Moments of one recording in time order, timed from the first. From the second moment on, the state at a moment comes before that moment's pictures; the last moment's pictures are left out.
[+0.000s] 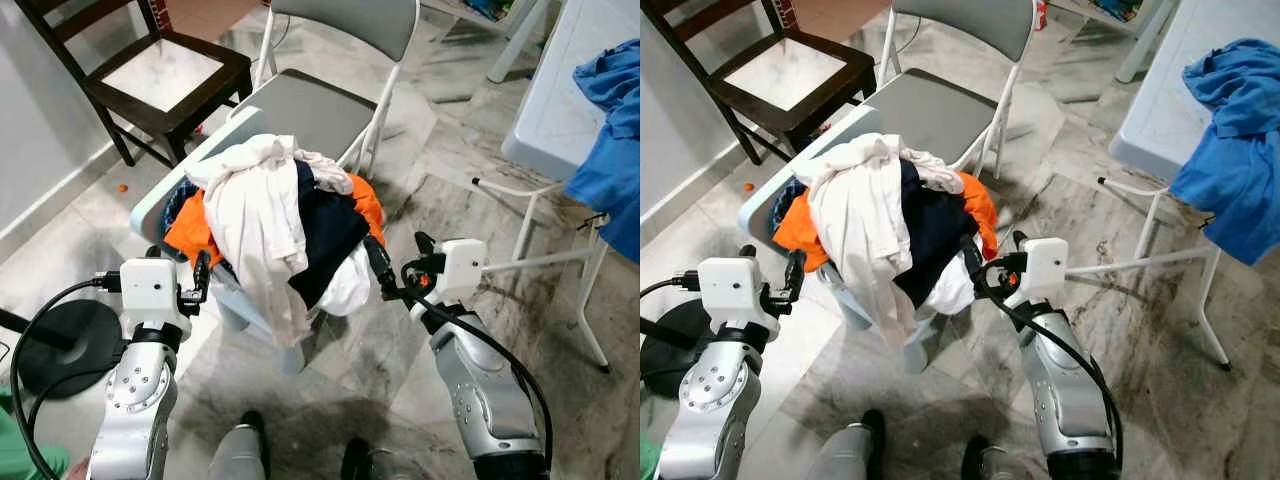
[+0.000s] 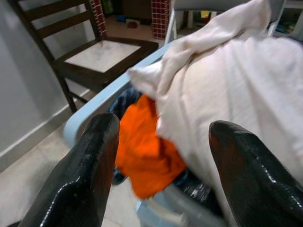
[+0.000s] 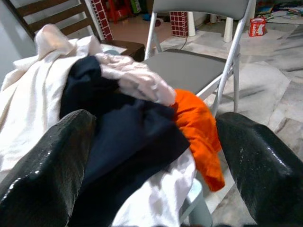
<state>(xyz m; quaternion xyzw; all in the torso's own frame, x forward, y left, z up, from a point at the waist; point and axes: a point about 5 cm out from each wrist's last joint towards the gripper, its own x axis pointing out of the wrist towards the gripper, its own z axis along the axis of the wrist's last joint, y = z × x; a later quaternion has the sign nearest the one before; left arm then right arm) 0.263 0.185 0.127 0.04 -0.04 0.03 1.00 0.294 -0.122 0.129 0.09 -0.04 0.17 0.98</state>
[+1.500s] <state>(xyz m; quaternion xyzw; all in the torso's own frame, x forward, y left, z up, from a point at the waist) 0.306 0.198 0.153 0.07 -0.08 0.01 0.99 0.280 -0.116 0.126 0.05 -0.02 0.22 0.97</state>
